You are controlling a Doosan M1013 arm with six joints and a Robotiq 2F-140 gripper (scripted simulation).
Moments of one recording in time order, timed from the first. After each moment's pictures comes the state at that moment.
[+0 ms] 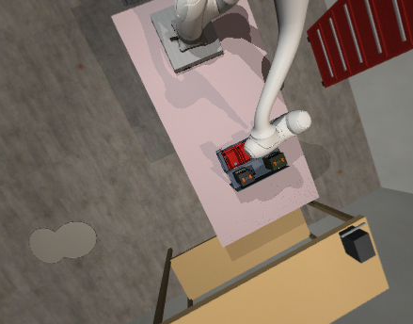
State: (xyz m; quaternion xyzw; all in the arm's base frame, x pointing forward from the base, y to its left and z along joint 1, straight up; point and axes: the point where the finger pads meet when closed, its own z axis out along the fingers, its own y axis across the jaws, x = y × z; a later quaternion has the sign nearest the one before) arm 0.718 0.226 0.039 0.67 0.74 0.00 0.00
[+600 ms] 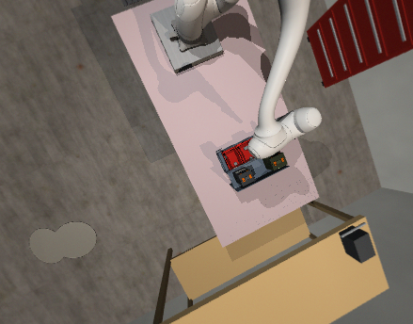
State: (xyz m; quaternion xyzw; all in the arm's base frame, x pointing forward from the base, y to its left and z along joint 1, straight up) arm 0.718 0.226 0.087 0.67 0.74 0.00 0.00
